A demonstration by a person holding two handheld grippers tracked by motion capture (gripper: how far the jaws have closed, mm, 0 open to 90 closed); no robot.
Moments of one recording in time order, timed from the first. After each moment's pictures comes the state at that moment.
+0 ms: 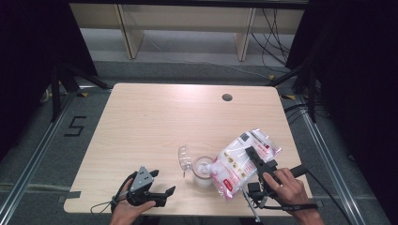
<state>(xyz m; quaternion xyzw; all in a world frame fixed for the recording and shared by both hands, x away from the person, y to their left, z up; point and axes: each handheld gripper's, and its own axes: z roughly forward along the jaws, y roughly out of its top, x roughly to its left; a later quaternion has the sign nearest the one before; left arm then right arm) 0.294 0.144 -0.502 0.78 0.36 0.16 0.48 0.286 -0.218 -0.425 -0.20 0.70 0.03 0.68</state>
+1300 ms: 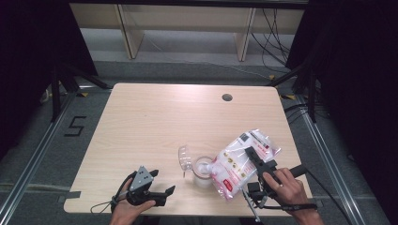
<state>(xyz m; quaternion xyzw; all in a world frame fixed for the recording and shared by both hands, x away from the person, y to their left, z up) 0.295 0.145 -0.502 0.78 0.37 0.16 0.48 0.285 -0.219 -0.426 -0.19 0.71 0.03 0.68</state>
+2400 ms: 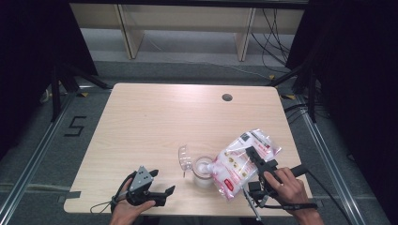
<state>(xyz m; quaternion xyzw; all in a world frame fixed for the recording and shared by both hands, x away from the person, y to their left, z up) 0.295 0.146 -0.501 0.78 0.37 0.16 0.48 0.288 -0.221 -0.426 -0.19 0.72 0.03 0.67</state>
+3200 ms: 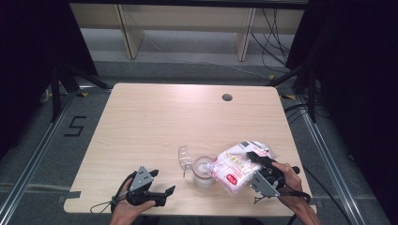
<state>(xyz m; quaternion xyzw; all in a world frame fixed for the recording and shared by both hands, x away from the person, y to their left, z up) 0.295 0.145 -0.501 0.78 0.37 0.16 0.48 0.323 -0.255 -0.455 -0.05 0.82 0.23 0.52</state>
